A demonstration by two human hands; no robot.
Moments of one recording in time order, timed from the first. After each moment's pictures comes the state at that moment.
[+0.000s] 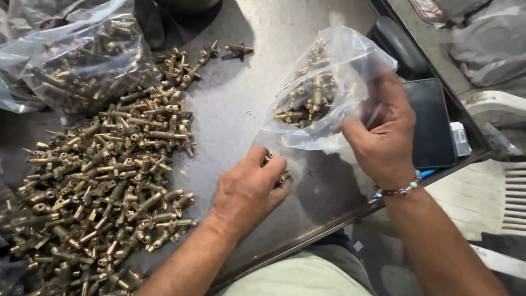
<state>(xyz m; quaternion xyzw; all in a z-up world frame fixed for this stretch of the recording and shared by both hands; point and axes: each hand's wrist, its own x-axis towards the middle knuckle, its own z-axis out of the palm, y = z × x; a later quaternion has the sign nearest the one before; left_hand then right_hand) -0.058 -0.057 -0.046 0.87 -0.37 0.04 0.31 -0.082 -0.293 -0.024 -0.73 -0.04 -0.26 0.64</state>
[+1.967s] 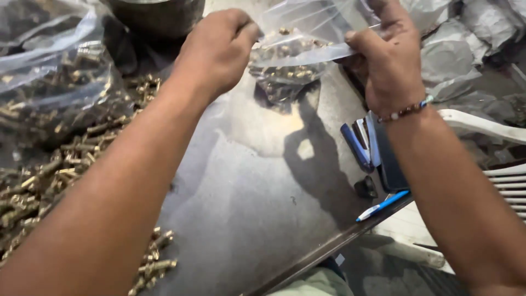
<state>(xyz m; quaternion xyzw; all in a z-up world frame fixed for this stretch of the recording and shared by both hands) 0.147 -0.130 0.031 0.86 -0.33 0.08 0.38 0.022 -0.367 0.031 -0.66 0.04 -0.22 0.72</state>
